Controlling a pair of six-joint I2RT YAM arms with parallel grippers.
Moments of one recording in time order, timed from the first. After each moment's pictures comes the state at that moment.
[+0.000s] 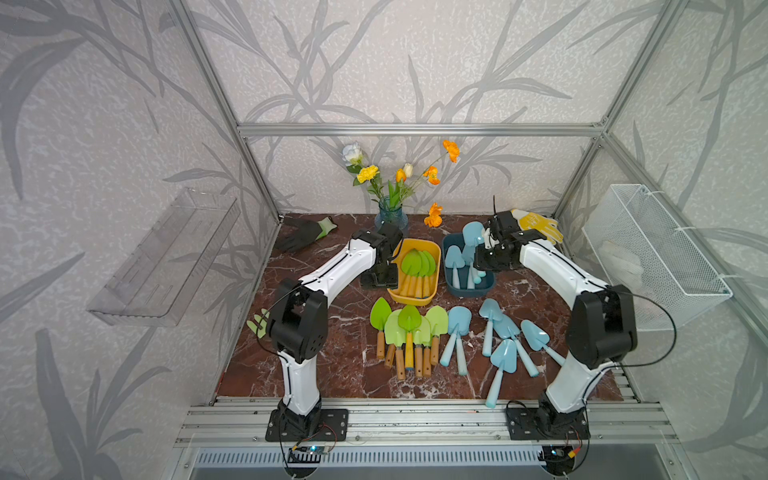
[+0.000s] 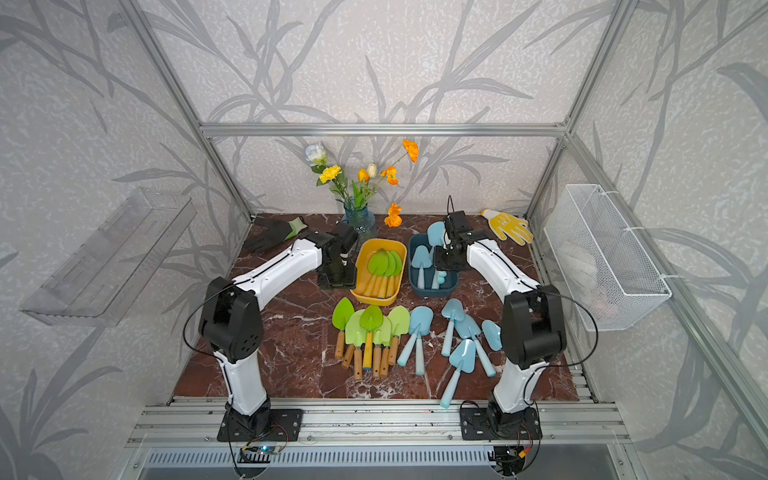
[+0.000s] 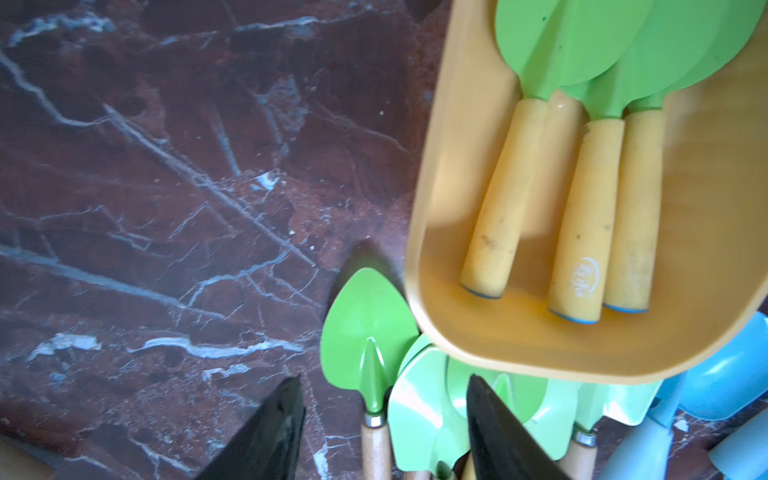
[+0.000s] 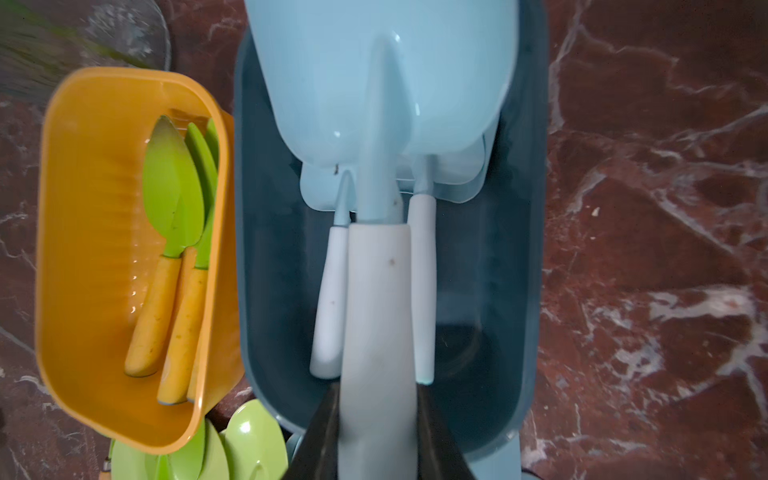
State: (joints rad) left arm -0.48 1.86 1.57 -1.12 -0.04 -0.50; right arm 0.25 1.83 1.47 -0.78 -0.14 0.33
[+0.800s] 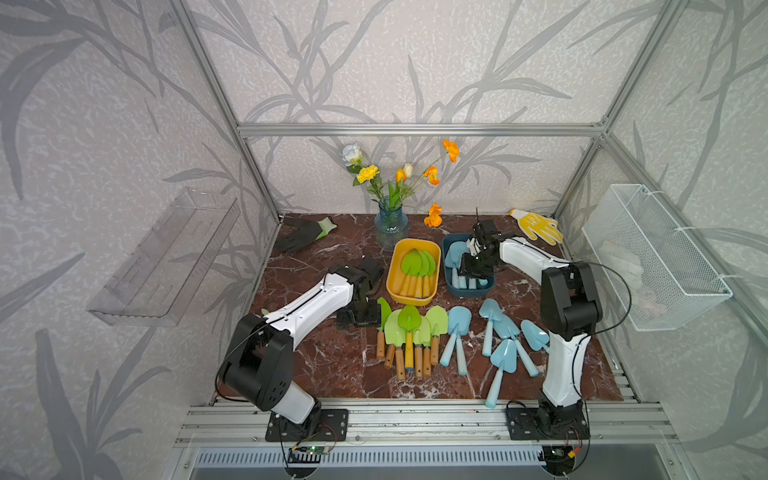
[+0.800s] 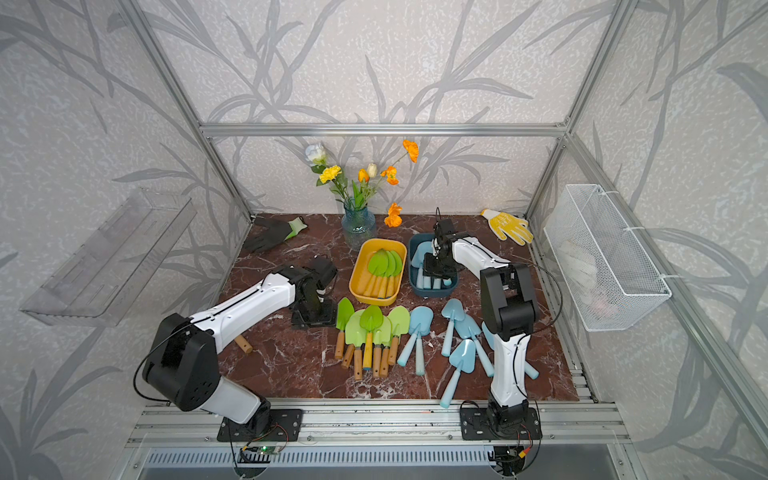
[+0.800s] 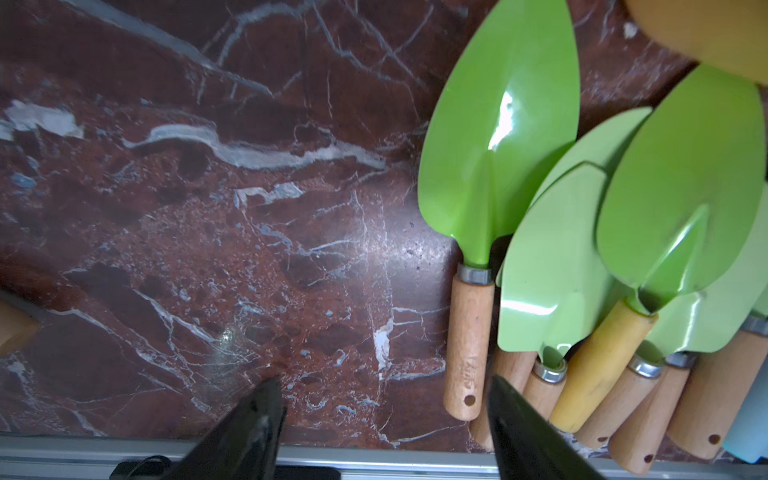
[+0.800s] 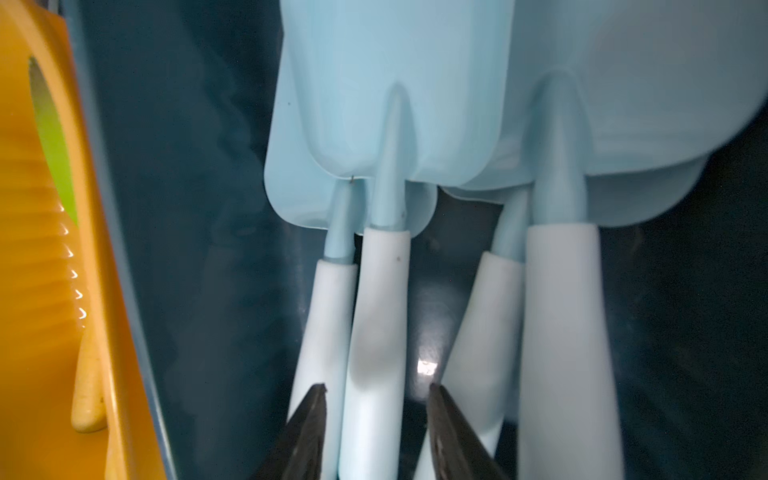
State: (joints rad) left arm -0.48 1.54 1.10 -1.12 0.02 -0.57; right arm 0.26 2.04 1.54 -0.74 -0.24 0.36
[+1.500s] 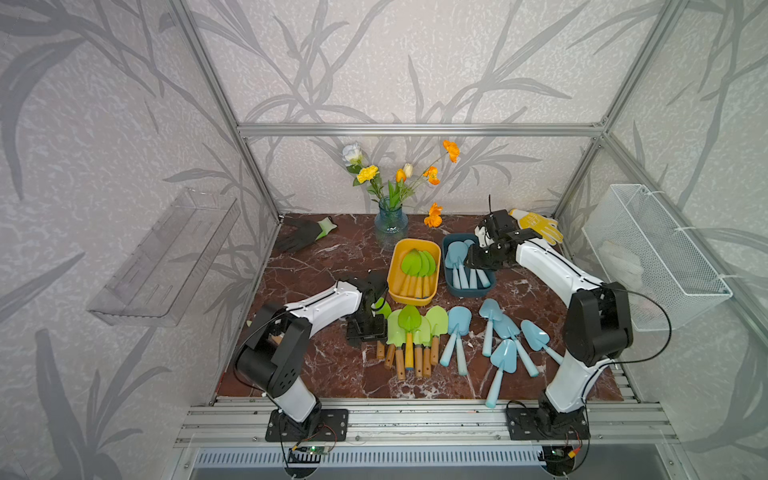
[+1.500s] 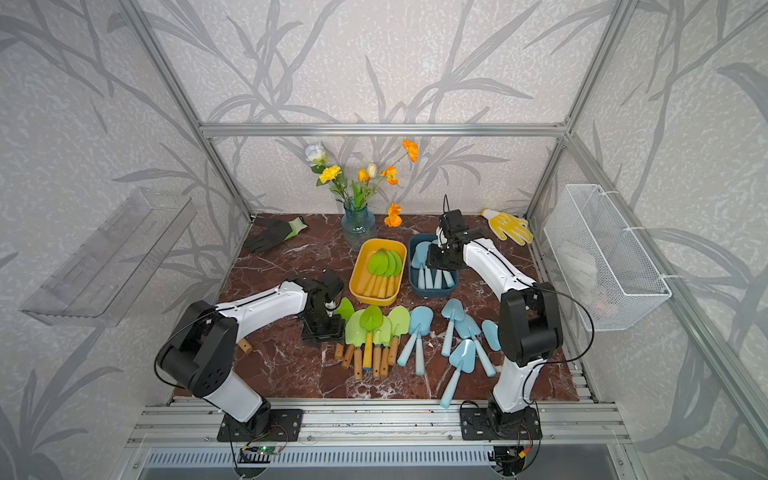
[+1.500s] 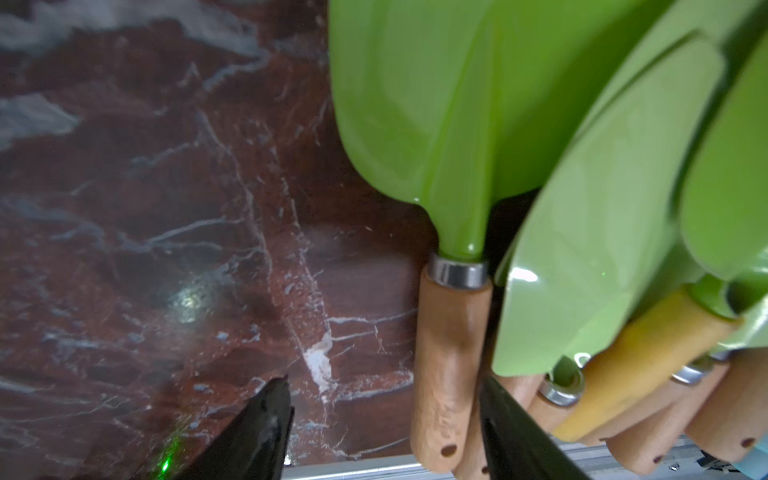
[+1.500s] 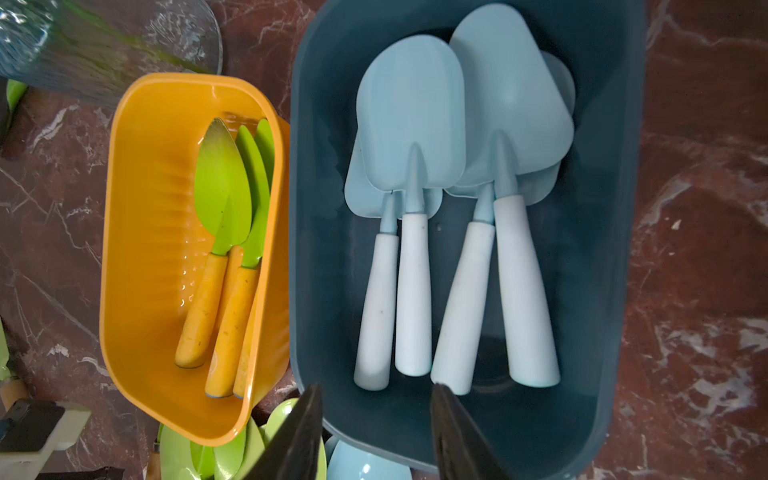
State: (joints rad) left arm -0.51 1.65 0.98 -0.97 0.21 -0.58; right arm 0.27 1.80 1.47 -0.76 -0.20 0.37
